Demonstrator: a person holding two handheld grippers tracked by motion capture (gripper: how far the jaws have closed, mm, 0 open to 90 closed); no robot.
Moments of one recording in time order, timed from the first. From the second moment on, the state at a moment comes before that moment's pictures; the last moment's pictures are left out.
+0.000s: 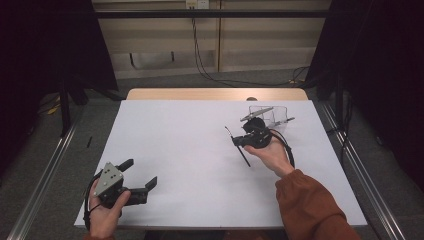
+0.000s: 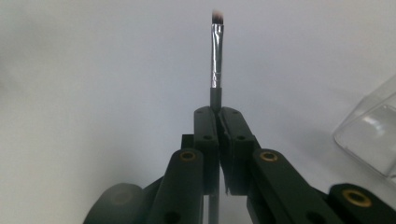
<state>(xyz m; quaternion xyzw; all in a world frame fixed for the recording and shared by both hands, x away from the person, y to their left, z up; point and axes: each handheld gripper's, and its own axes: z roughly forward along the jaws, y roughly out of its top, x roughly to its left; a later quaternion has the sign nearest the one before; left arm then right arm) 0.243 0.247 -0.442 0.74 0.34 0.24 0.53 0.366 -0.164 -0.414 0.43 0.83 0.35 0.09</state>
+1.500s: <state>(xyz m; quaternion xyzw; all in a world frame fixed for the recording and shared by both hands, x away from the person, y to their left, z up) 0.243 0.247 -0.442 0.74 0.34 0.24 0.53 0.337 -0.184 -0.405 0.37 0.72 0.56 0.18</state>
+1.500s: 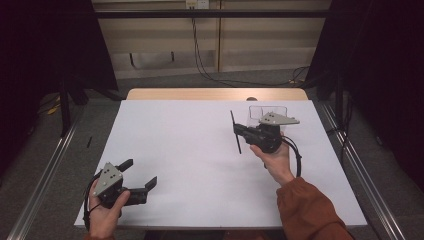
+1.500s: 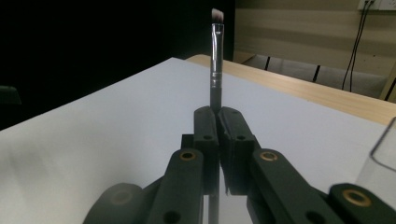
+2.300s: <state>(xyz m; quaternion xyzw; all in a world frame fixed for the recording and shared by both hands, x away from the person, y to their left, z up) 0.244 0.247 -0.442 0.74 0.34 0.24 0.53 0.332 -0.255 -0.371 0.41 0.67 0.57 0.24</state>
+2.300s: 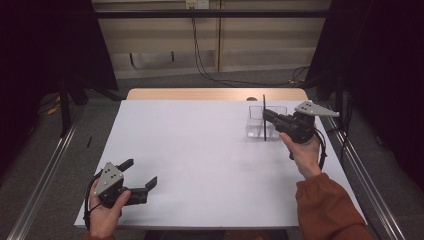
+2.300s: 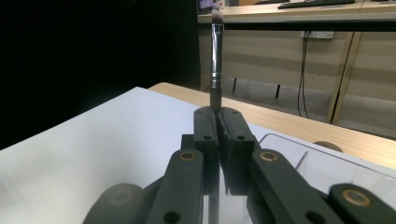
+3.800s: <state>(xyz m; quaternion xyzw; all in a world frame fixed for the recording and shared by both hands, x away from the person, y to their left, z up) 0.244 0.247 -0.442 0.74 0.34 0.24 0.53 0.378 -0.280 -0.346 0.46 0.63 0.54 0.31</state>
